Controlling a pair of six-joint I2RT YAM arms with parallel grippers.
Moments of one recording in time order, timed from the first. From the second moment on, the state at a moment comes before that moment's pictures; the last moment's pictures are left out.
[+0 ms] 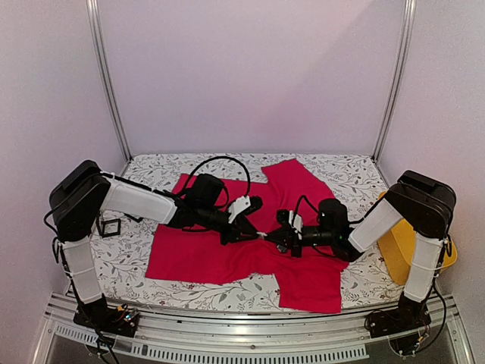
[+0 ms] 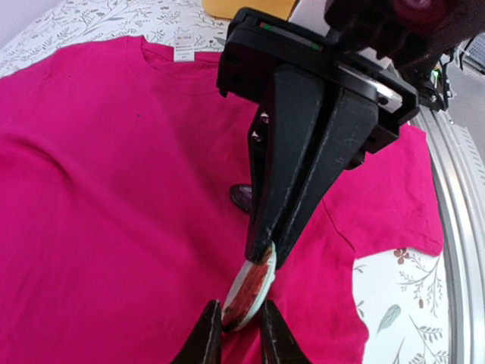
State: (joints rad) left arm -0.79 1.91 1.05 0.15 0.59 0.31; right arm 0.72 1.92 0.61 1.01 -0.64 -0.31
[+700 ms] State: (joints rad) left arm -0.80 1.91 1.04 0.15 0.59 0.28; right arm 0.72 1.85 0.58 0.99 -0.61 -0.33
